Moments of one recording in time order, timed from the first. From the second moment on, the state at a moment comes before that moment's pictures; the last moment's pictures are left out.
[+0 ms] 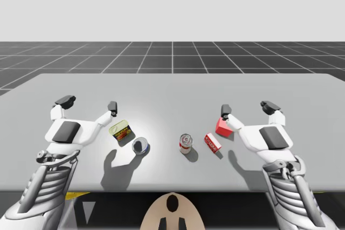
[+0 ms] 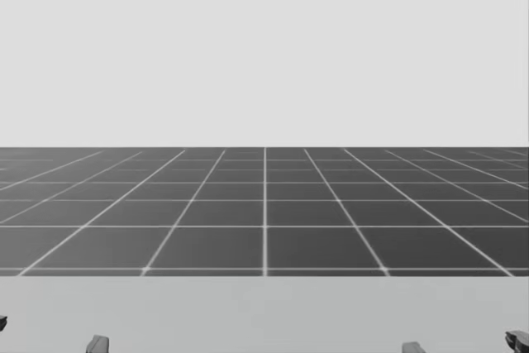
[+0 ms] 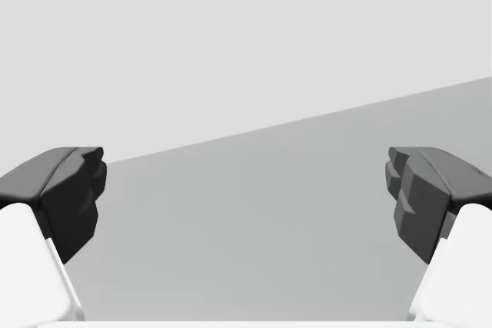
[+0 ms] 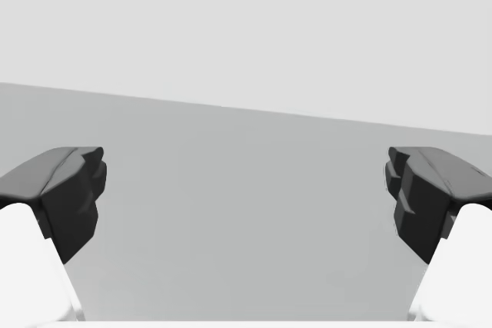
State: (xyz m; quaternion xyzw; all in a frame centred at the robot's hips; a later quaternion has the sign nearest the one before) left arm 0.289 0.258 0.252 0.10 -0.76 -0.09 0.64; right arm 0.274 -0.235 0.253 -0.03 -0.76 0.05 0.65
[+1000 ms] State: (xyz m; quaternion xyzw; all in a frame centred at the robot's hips) left arm 0.290 0.257 0.252 0.10 -0.76 -0.09 0.63; right arm 0.275 -0.232 0.250 -0.06 -0.74 0.07 0.66
